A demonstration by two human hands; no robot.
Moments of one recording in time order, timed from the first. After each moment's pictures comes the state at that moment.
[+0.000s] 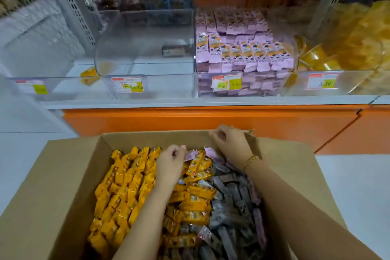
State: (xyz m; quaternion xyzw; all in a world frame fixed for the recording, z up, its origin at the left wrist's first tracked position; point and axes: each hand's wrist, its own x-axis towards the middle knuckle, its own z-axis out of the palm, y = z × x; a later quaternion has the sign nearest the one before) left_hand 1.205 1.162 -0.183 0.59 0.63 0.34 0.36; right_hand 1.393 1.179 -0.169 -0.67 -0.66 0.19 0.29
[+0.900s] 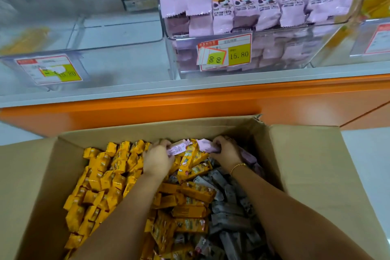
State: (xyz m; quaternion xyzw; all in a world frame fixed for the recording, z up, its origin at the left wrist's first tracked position) left_hand 1.204 1.253 -0.324 0.71 0.68 0.00 0.19; right_hand 1.417 1.218 -0.374 -0.74 -0.54 0.35 0.19
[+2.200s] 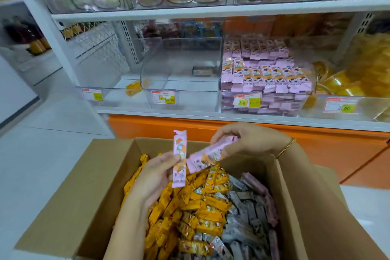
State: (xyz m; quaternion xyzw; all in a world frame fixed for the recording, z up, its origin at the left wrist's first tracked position) left_hand 1.138 1.110 -0.098 0.35 0.48 0.46 0.66; right_hand 1.392 1.168 -0.039 -0.42 -0.75 0.49 0.15
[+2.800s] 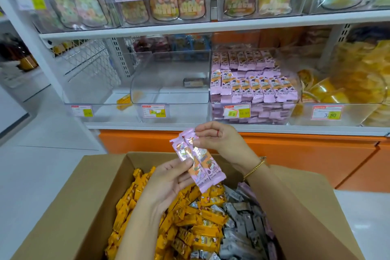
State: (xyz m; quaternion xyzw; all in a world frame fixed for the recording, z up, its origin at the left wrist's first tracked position) left_hand 1.182 1.117 -0.069 0.34 0.44 0.45 0.70; right_hand 1.349 1.162 -0.043 -0.45 -0.53 0.56 0.45
